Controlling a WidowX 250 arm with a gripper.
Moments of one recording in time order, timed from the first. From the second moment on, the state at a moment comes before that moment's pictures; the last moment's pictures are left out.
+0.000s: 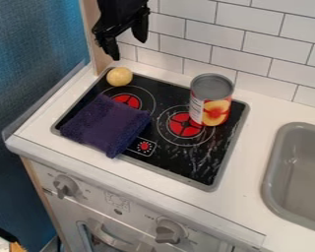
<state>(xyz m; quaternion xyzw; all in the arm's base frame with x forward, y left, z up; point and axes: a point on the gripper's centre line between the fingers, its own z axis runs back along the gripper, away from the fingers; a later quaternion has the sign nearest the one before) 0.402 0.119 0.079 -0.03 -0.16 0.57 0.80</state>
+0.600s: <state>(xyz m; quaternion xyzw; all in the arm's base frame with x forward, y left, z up) 0.354 0.112 0.070 -0.04 -0.15 0.58 0.80</state>
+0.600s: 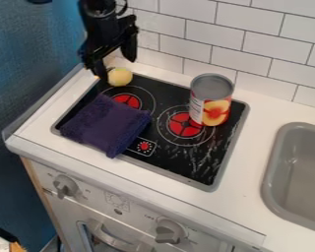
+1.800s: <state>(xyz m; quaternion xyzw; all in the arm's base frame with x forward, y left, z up) 0.297 0.111 -0.001 0.04 -0.07 0.59 0.80</state>
